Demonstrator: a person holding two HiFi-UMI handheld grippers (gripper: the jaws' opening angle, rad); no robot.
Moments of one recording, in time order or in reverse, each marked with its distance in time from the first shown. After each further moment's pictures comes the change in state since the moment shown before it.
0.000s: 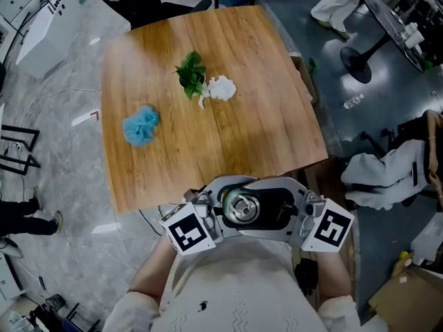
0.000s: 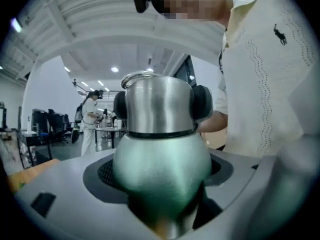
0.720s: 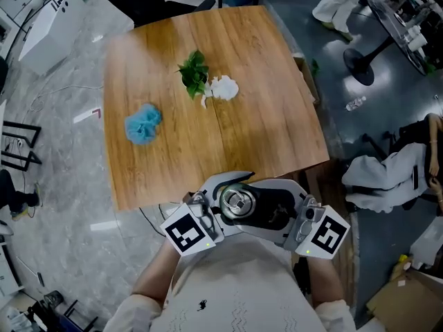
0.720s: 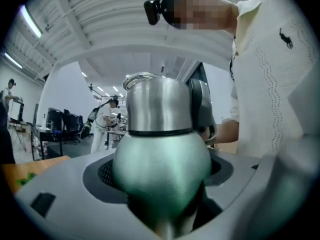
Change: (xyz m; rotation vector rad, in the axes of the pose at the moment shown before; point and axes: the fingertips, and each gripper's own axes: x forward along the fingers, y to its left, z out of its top) left arm -0.008 0.019 0.014 -0.020 -0.102 0.139; right arm 0.000 -0.013 0.017 0.031 -0.145 -0.147
